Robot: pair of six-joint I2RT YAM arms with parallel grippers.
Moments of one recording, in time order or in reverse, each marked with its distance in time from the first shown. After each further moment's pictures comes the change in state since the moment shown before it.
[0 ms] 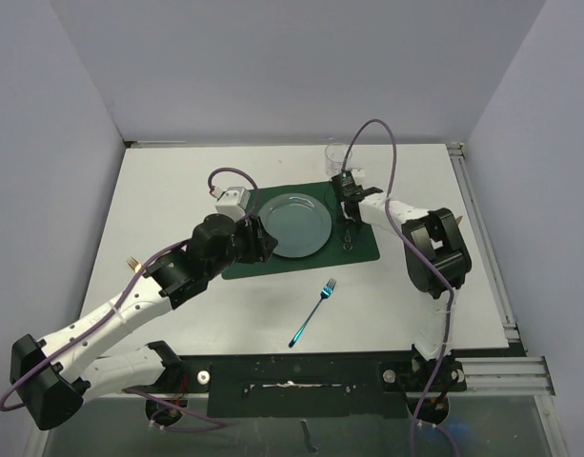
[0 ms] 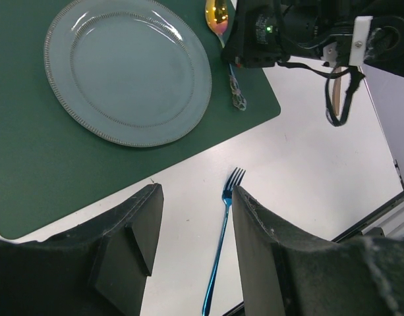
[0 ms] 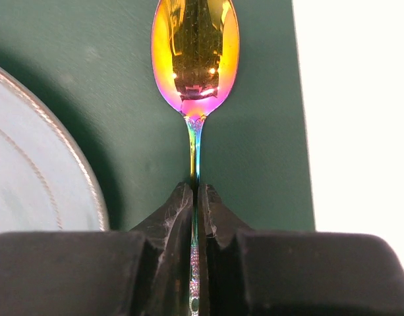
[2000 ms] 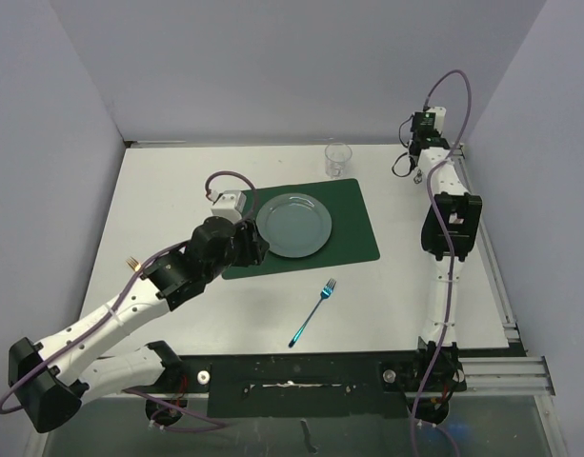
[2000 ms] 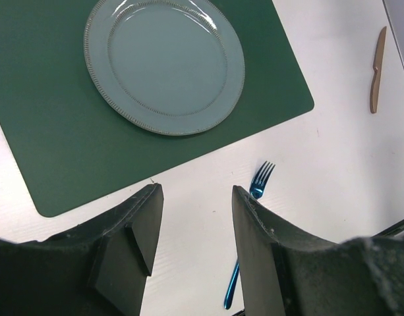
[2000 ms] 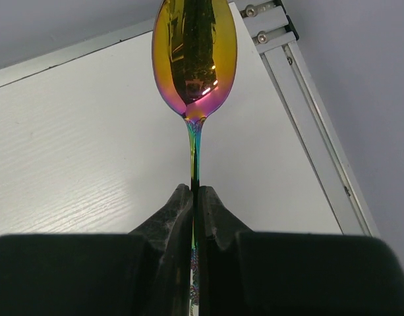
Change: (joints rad) left arm 0.000 -0.023 -0.003 -0.084 -0.068 0.021; right arm -0.449 0.448 0.869 -0.090 0.137 -0.292
